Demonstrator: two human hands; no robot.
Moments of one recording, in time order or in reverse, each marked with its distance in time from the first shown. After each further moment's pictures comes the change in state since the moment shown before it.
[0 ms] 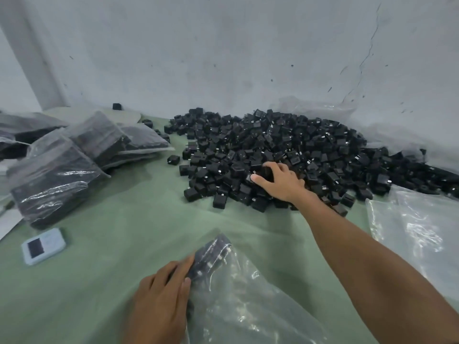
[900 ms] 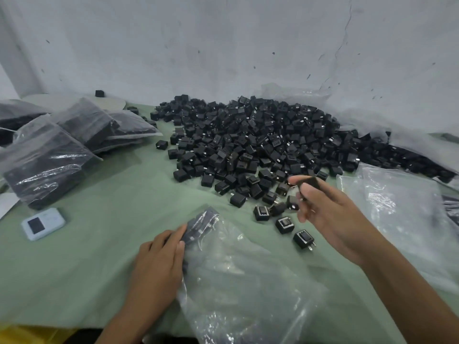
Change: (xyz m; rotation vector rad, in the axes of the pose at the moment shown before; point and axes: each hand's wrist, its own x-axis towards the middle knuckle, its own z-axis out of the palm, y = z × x) left_hand -0.004 -0.006 0.004 -0.018 -0.090 -0.013; right_hand -0.256 0.007 -0.060 1.161 0.001 -0.173
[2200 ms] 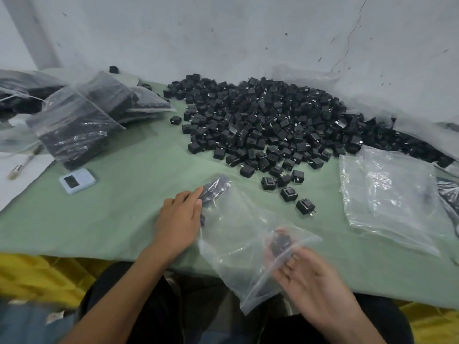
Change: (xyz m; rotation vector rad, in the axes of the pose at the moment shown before) left_hand 0.000 0.000 -0.001 -0.023 -0.009 0.015; right_hand -0.137 0.056 0.084 0.941 0.161 0.547
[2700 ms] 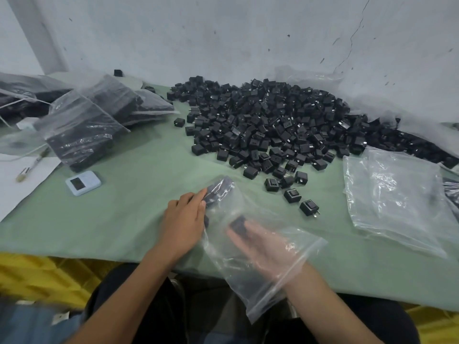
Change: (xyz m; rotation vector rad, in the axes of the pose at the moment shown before) left_hand 0.000 -0.002 0.001 -0.002 -0.005 -0.006; right_hand 0.072 0.019 0.054 -0.190 -0.026 0.121
